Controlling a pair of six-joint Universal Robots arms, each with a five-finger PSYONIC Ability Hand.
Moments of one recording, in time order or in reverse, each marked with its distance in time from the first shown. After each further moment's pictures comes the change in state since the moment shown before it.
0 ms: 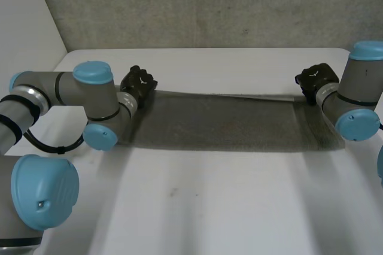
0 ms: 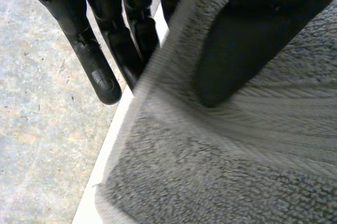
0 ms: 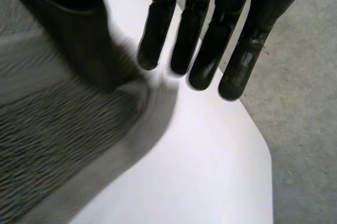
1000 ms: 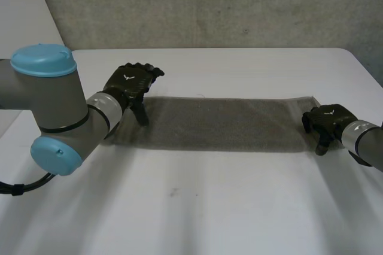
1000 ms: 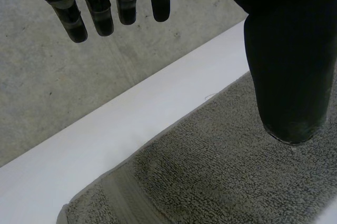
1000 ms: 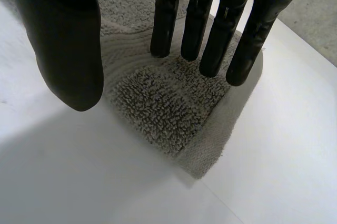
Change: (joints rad) left arm -0.026 0.650 -0.788 0.107 0.045 -0.650; right arm -0.148 -0.388 0.749 -0.106 -0.242 0.137; left_hand -0.642 -0.635 -0.643 -0.661 -0.623; right_hand -0.119 -0.101 -0.124 -0.149 -0.118
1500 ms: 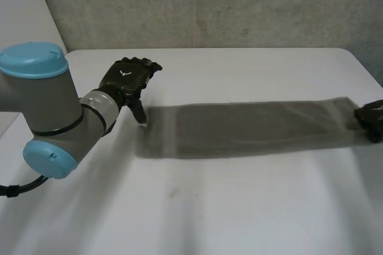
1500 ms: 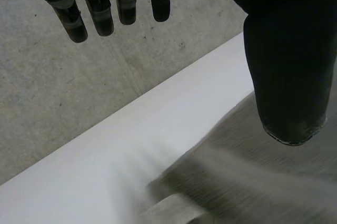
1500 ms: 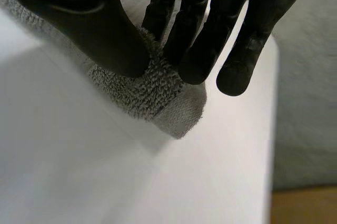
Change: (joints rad) left arm 0.002 0.062 -0.058 0.038 -0.001 0.004; right arm -0.201 0.074 -0.107 -0.043 0.097 -0.213; left_hand 0.000 0.000 0.000 0.000 0.000; right_hand 0.698 0.701 0.707 0.725 0.711
